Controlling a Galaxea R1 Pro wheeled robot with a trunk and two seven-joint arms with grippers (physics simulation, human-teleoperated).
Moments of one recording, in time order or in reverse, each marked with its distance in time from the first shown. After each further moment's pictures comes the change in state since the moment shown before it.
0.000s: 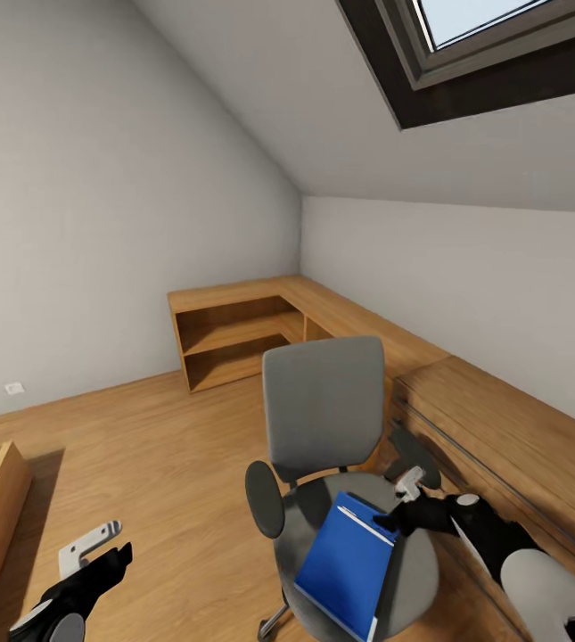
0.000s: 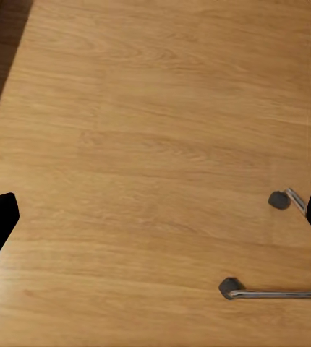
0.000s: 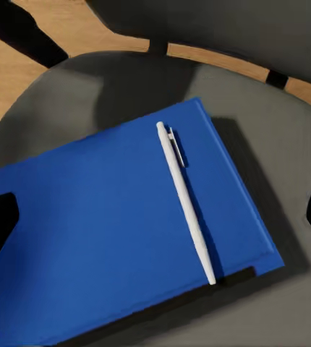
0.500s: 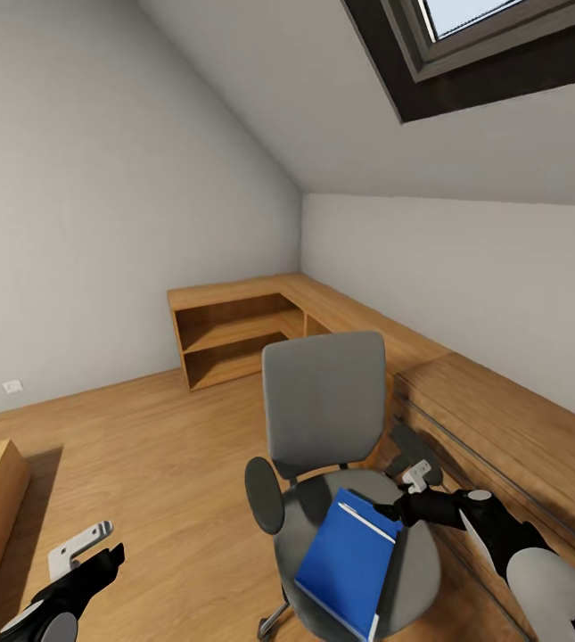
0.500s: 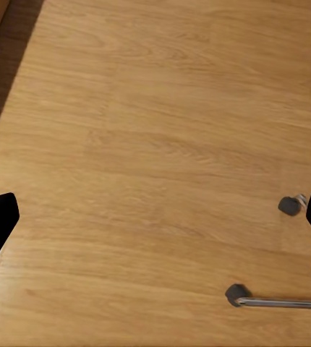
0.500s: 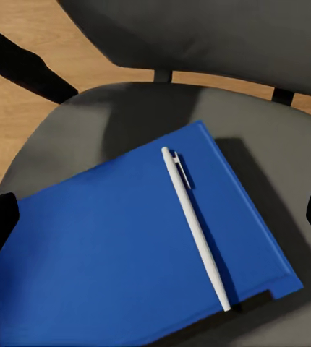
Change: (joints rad) left arm 0.000 -0.001 0.037 0.000 0.002 0.005 -0.001; right arm 0.000 -0.008 -0.127 -0.028 -0.006 0.008 0.090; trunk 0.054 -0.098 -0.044
